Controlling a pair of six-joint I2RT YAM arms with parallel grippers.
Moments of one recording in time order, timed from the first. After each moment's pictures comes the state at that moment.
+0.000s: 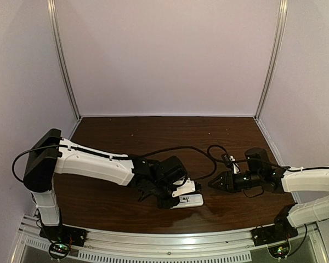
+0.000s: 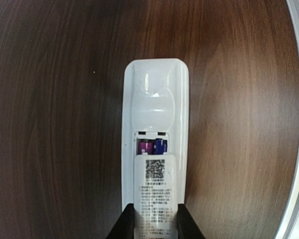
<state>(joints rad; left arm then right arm) -1.24 1.90 1.29 -0.45 -0.05 0.27 0.58 1.13 0.37 0.11 -0.56 0.69</state>
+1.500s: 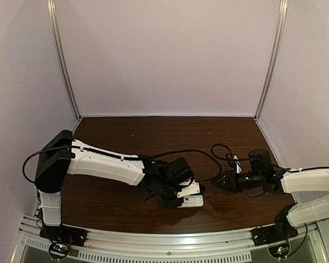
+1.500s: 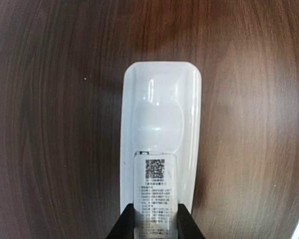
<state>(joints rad) -1.24 2.02 1.40 -0.51 -0.06 0.31 0.51 1.16 0.32 0.20 -0.58 0.71</state>
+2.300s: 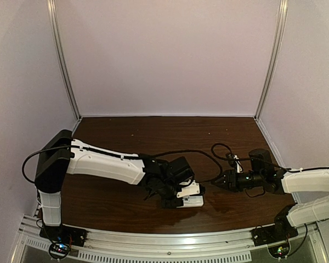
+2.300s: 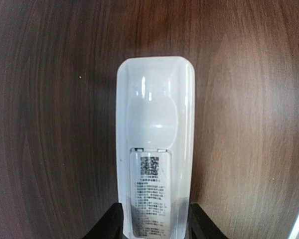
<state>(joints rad) -1.24 2.02 1.42 -0.55 -0.06 0.33 0.50 1.15 0.32 0.20 -0.59 0.71</state>
